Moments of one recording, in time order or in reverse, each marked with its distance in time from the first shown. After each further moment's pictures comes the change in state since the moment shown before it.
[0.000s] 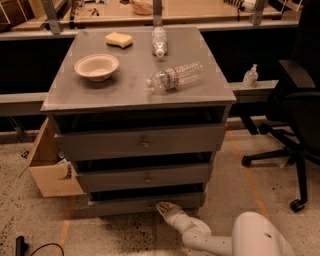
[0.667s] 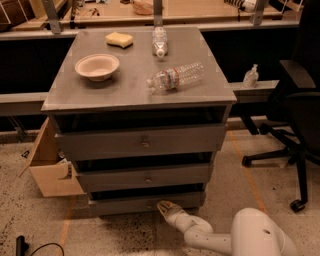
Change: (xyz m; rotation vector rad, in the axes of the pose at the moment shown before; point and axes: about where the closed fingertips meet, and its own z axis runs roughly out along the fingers) arm -0.002 0.005 -0.004 -0.044 0.011 0.009
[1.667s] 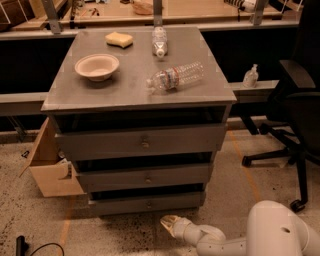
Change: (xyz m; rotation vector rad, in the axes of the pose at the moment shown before) arm -0.005 0.048 -0.080 -0.187 0.084 0.106
